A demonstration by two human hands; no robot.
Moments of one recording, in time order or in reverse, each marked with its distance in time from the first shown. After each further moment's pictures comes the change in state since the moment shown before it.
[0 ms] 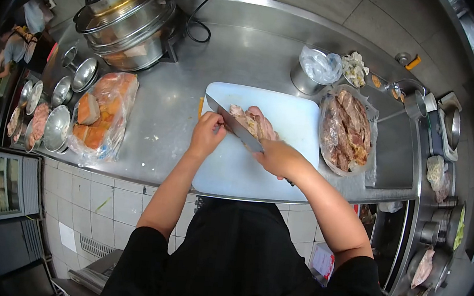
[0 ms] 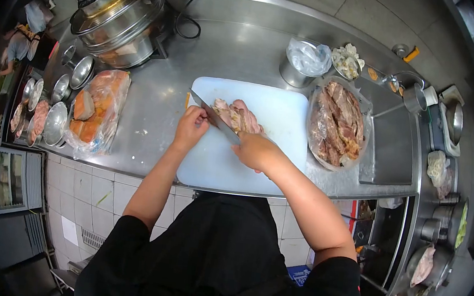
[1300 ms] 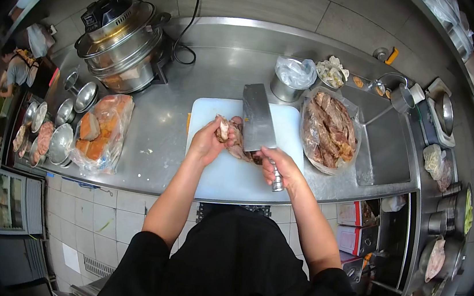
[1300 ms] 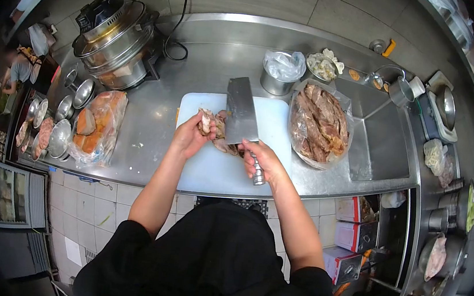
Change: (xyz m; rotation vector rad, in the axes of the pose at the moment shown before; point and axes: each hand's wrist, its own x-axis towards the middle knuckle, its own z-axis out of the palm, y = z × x) left_hand 0.018 0.060 0.017 -1.294 -0.257 -0.656; right_hand -0.002 0.103 0.051 1.573 -0.105 -0.218
